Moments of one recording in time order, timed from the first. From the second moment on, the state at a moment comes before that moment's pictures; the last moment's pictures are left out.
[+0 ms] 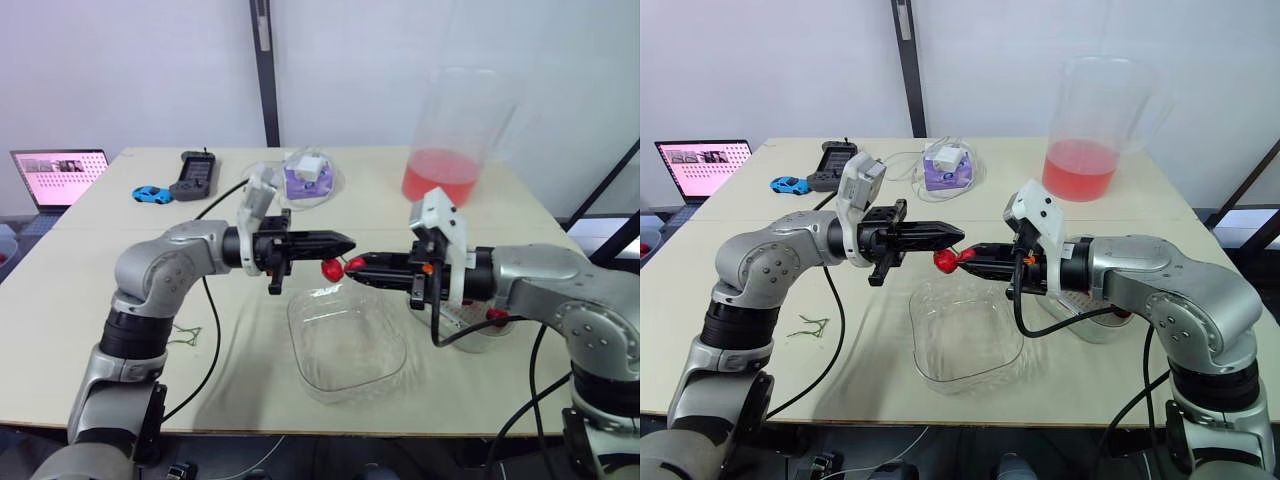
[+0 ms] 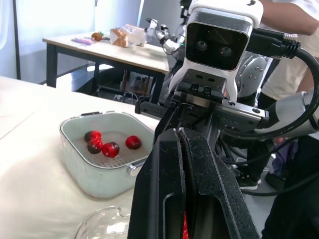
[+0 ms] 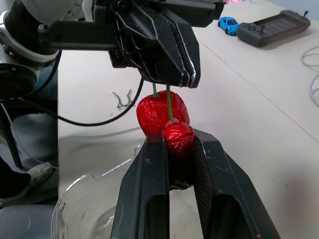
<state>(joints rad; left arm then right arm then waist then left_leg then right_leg) -0.85 0.49 -0.02 -0.08 -0.82 0.84 -1.12 -0.69 -0.71 -0.11 -0.60 0.85 1.16 0.69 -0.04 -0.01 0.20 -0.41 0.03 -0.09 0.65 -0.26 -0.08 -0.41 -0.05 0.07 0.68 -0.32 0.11</state>
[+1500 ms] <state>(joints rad) -0.74 0.49 0.02 -0.17 -0.82 0.80 -1.05 -0.60 -1.17 0.16 -0.02 0.28 0.56 1.17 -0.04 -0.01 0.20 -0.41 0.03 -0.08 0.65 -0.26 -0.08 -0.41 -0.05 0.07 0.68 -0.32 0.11</state>
